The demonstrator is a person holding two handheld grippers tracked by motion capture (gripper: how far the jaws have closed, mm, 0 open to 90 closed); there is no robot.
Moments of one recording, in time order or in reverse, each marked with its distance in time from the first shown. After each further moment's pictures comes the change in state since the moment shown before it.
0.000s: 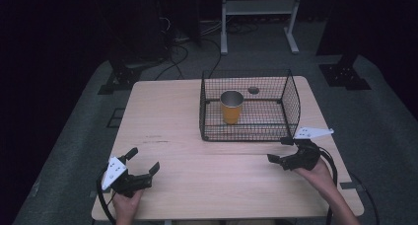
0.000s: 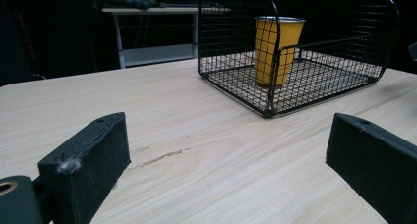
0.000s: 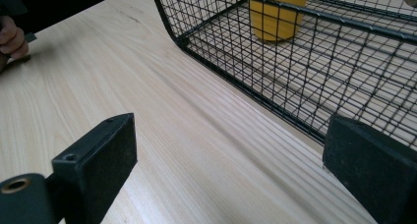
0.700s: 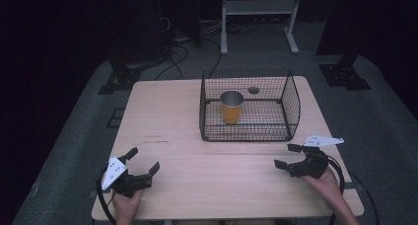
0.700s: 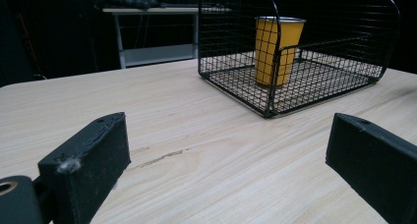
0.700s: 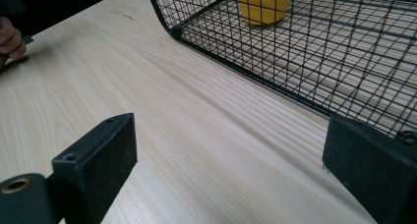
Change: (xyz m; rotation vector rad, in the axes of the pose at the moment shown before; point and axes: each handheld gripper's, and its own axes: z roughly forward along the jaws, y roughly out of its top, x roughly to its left) left arm 0.000 0.000 0.000 0.000 0.001 0.001; right arm -0.001 -0.025 -0.017 -0.027 -0.023 0.045
